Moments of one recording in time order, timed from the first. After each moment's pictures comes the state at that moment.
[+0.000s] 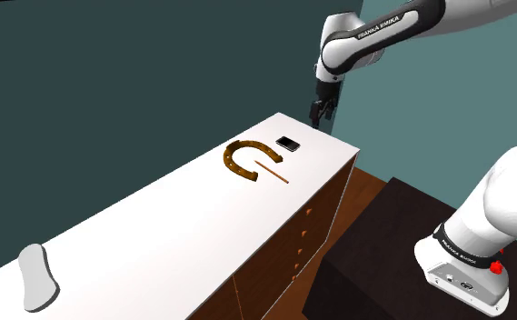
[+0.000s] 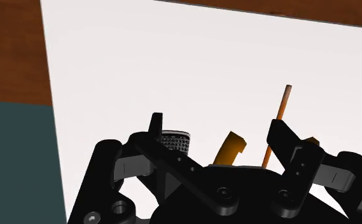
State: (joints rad) arm 0.02 -0.02 -0.12 -2.19 0.05 2.10 -0.22
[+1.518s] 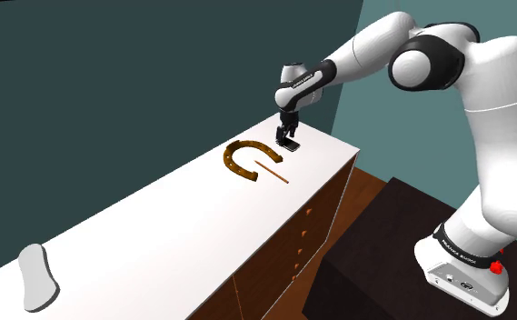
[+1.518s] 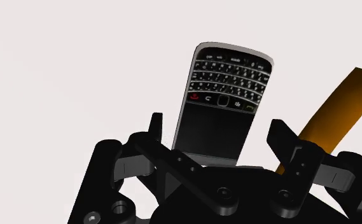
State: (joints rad) arm -0.02 0.68 -0.09 -1.64 0.13 2.27 -0.36
